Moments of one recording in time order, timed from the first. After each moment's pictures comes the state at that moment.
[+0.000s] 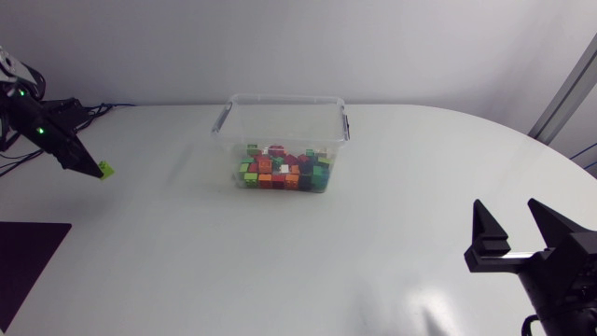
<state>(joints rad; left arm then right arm) 0.41 2.12 1.89 -1.29 0.28 1.17 0.17 0.06 0.02 0.04 0.24 -0.07</state>
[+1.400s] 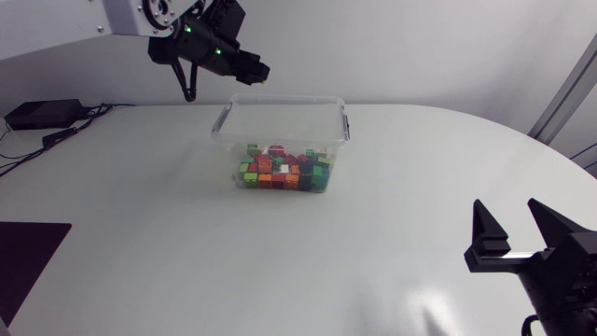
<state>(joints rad) -0.33 1.99 1.88 -0.54 0.16 0.21 0.17 0.06 0.02 0.04 0.24 -0.07</state>
